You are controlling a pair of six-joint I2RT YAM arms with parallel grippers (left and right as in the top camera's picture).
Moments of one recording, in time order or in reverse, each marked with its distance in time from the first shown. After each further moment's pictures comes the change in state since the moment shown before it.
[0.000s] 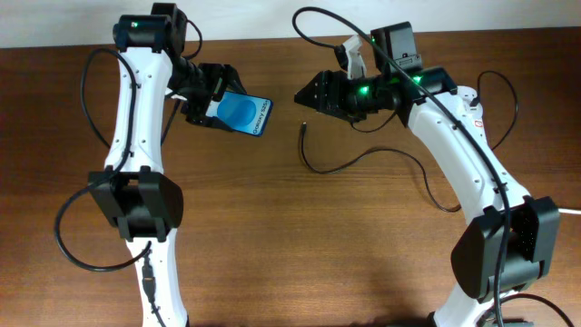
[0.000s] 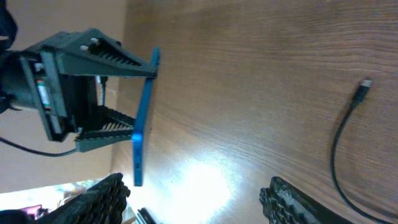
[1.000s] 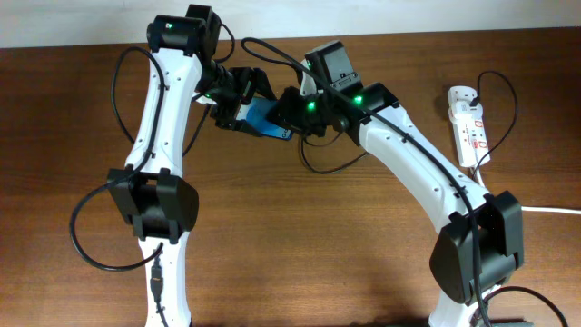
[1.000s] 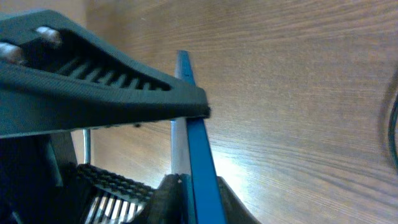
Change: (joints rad) left arm -0.106 0.002 0.000 0.001 0.081 -0.095; right arm 0.225 0.045 0.006 0.073 0.300 0.280
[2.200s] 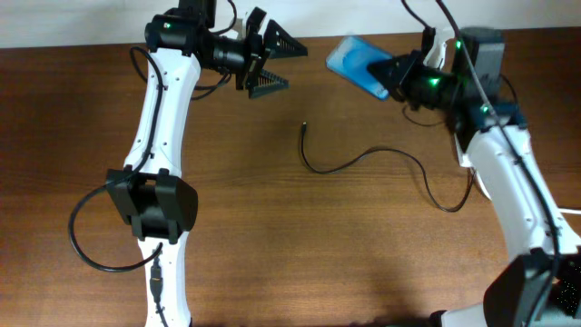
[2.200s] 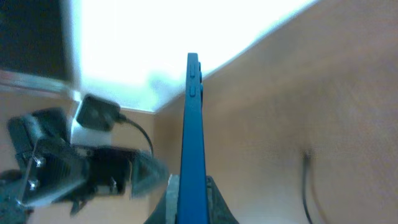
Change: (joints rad) left arm 0.005 0.000 0.004 0.430 0.492 0.766; right arm -0.461 -0.285 -0.329 0.420 -0.237 0.114
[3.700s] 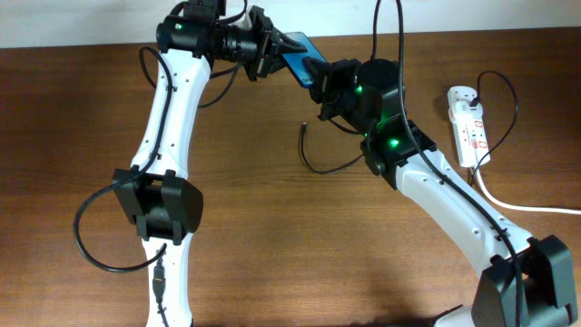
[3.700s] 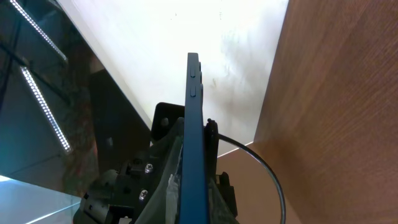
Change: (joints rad) left arm -0.042 0.000 0.000 0.214 -0.145 -0.559; right arm 0.394 0.003 -0.125 0.399 0.529 0.977
